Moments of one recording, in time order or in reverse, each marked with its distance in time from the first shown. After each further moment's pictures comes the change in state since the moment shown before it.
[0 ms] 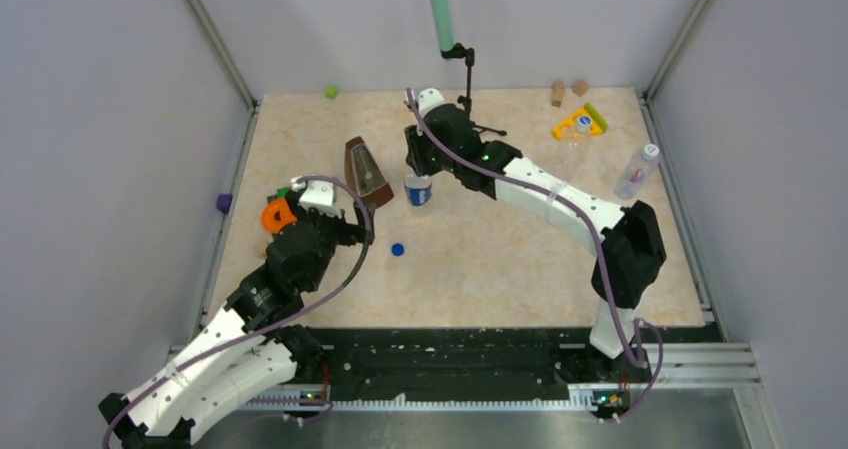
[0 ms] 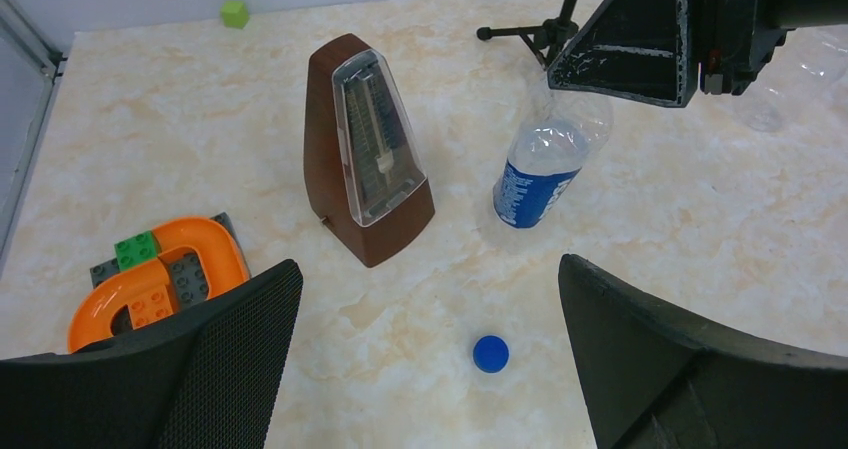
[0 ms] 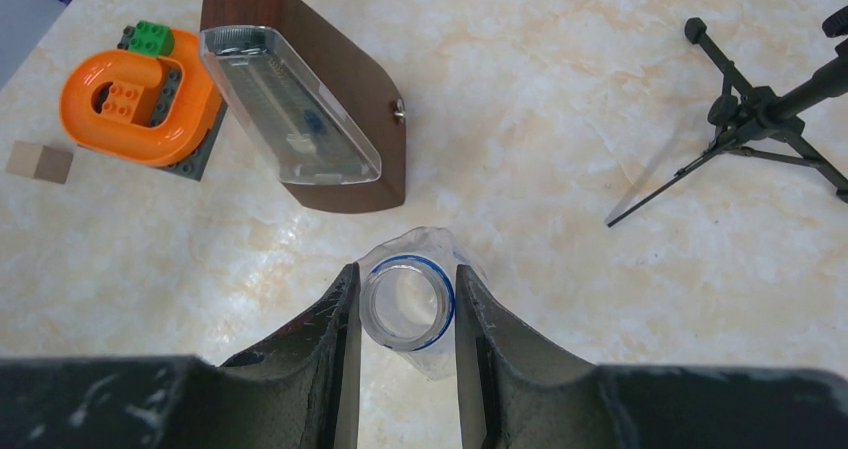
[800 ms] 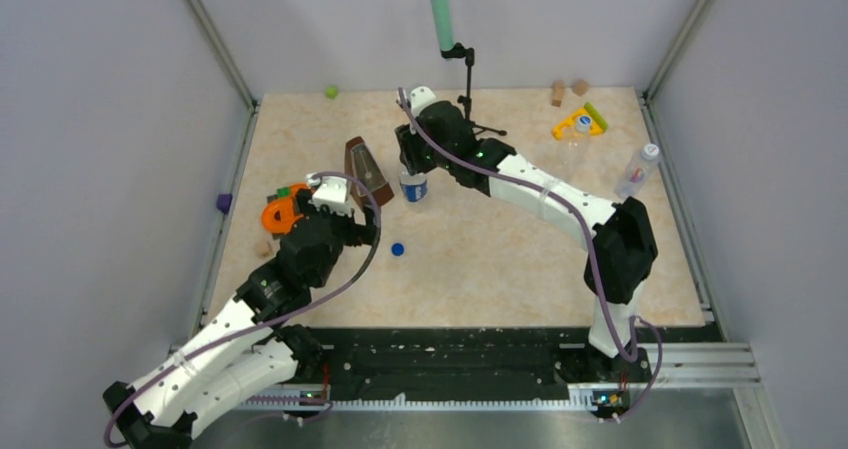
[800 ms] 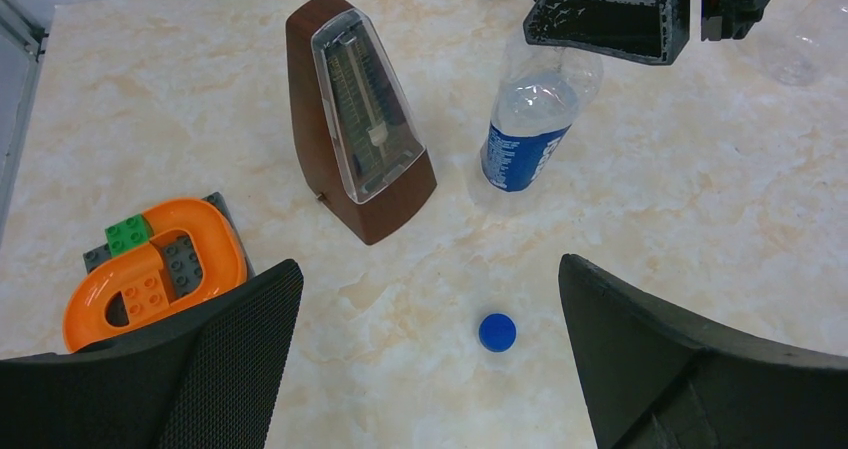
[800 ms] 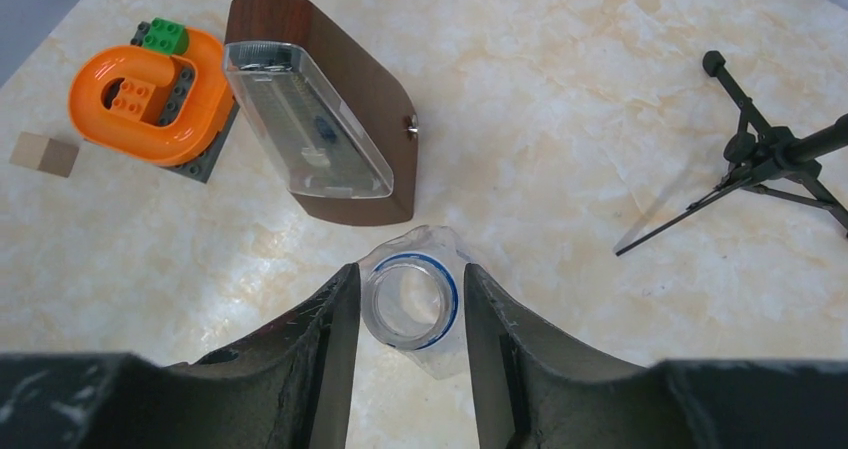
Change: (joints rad) left arm 0.001 0.058 0.000 -0.023 0.005 -0.002; right arm 0.000 0.051 0.052 0.021 -0.028 -0.048
